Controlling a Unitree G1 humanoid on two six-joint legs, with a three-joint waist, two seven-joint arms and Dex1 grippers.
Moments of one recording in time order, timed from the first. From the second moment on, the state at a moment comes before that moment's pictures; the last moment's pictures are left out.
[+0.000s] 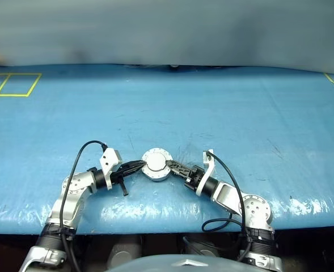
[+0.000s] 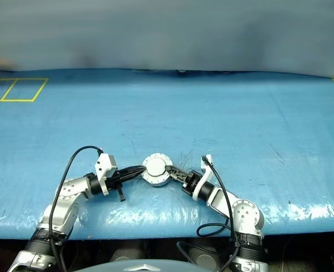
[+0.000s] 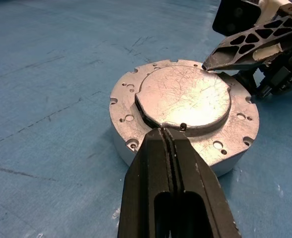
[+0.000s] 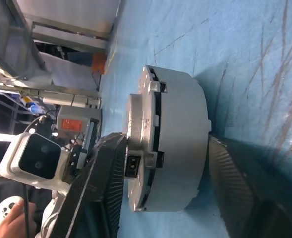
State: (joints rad) left arm -0.08 0.44 -0.10 0.11 -0.29 -0.03 -0.99; right arm -0.08 0.00 -0.23 -0.09 0.97 1.12 0.36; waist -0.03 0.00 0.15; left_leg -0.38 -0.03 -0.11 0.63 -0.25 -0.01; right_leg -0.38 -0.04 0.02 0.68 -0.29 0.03
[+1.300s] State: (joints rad) left arm -0.12 -0.06 0.17 -0.01 -1.03 0.63 -0.56; right arm -0.19 0.08 -0.30 -0.09 1.38 0.90 0.17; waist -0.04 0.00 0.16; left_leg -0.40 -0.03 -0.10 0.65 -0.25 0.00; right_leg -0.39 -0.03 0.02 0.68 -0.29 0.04
